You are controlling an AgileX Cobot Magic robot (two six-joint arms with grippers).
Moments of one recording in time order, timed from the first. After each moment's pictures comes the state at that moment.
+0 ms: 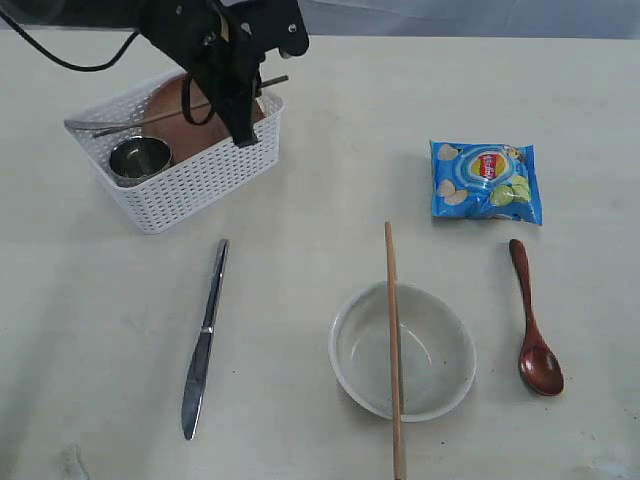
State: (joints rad) left arm -0.53 1.96 -1.40 0.20 0.45 0.67; right arm 0.44 0.62 -0.79 0.00 1.11 -0.11
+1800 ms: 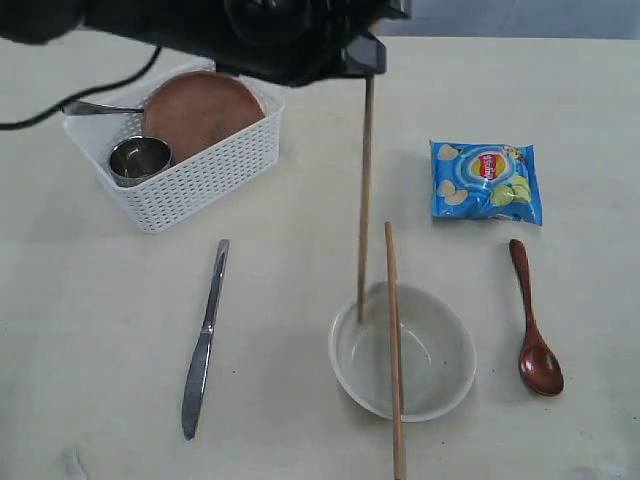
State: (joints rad) left arm -0.72 1.56 -1.14 -1.00 0.35 0.36; right arm 0.44 0.55 -0.67 0.04 1.13 0.05
